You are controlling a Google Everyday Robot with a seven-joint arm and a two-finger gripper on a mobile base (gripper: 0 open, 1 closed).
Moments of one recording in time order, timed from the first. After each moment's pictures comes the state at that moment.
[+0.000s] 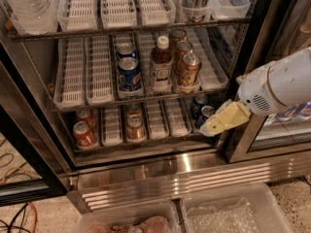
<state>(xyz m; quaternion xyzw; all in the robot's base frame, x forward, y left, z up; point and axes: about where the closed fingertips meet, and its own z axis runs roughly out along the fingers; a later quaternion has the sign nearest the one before) 0.493 -0.161 0.880 -0.43 0.84 0.08 0.32</state>
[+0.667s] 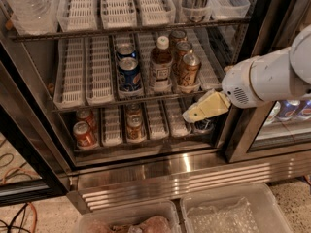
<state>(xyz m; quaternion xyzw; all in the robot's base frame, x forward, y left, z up) 0.524 -0.124 0.892 -0.41 0.82 0.09 0.39</state>
